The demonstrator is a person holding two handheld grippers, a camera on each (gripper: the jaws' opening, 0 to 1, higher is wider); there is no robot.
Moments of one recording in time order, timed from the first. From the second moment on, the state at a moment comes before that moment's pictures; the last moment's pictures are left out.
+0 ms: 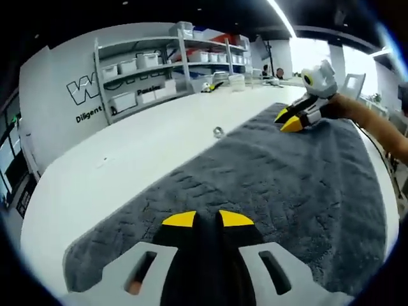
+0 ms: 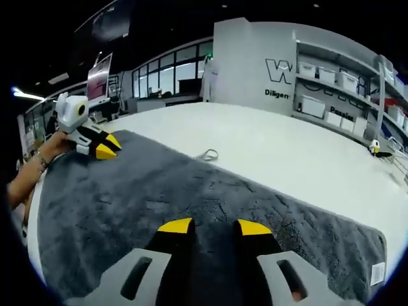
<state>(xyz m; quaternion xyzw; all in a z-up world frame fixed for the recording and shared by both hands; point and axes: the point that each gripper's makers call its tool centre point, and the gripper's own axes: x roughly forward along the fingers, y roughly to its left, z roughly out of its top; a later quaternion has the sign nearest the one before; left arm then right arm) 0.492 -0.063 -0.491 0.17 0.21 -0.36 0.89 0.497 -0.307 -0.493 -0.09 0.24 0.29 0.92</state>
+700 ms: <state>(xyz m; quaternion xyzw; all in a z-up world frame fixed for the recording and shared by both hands) 0.500 -0.059 -0.488 0.17 0.20 -0.34 0.90 0.505 -0.309 -0.491 -0.09 0.24 0.28 0.92</state>
